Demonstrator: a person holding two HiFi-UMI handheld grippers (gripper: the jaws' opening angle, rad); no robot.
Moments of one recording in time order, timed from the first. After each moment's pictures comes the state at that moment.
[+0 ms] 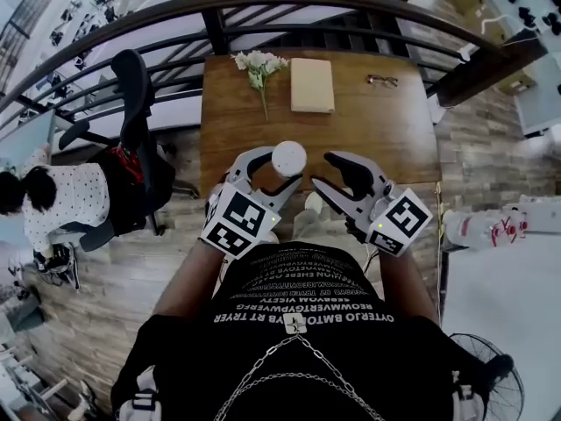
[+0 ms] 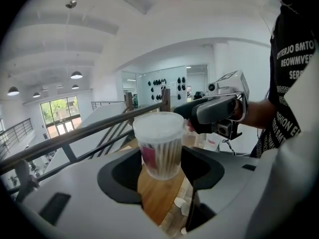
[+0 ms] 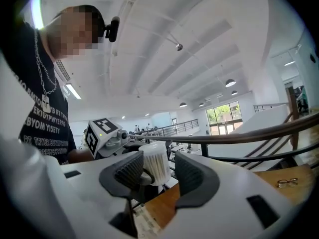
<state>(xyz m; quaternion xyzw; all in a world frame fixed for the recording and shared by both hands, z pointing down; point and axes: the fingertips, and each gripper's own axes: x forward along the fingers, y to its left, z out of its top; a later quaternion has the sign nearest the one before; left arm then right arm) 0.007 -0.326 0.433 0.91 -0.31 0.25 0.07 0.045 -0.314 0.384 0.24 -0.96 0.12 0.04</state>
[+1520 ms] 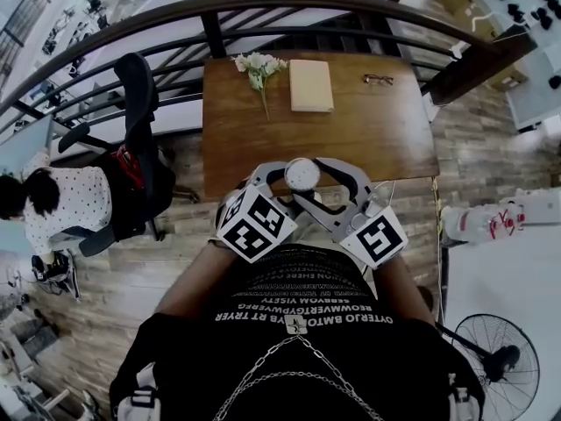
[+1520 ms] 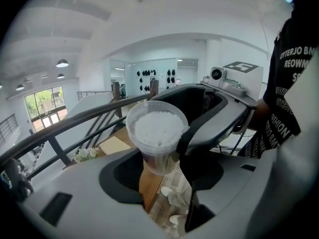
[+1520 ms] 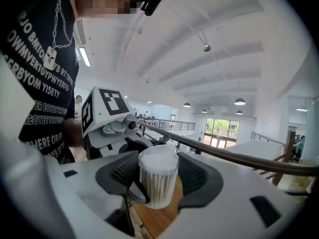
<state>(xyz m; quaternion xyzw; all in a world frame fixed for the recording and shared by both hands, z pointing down) 0.018 -0.274 0.440 0.92 -0.23 0.30 0.10 -0.006 -0.272 0.380 0.27 -0.95 -0.02 0.13</state>
